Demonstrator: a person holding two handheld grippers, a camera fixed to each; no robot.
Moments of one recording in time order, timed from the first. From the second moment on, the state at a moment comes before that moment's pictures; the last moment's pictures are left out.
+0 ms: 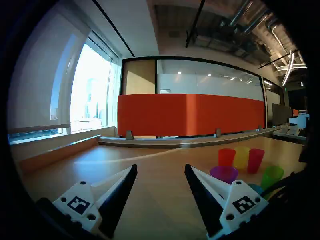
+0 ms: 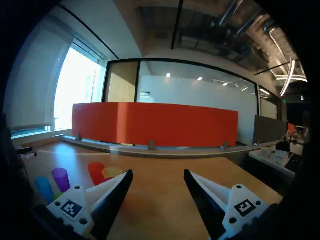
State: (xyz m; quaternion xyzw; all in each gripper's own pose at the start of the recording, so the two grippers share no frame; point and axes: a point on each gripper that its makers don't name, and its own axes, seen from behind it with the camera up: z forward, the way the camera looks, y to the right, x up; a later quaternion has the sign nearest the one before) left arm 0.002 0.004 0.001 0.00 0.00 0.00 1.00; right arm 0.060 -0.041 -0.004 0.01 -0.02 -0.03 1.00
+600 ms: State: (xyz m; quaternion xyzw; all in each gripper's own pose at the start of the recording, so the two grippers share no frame) left arm 0.001 0.006 0.000 -0.01 0.00 0.00 1.00; right arm 0.062 -0.038 -0.007 0.01 -0.02 -0.02 1.00
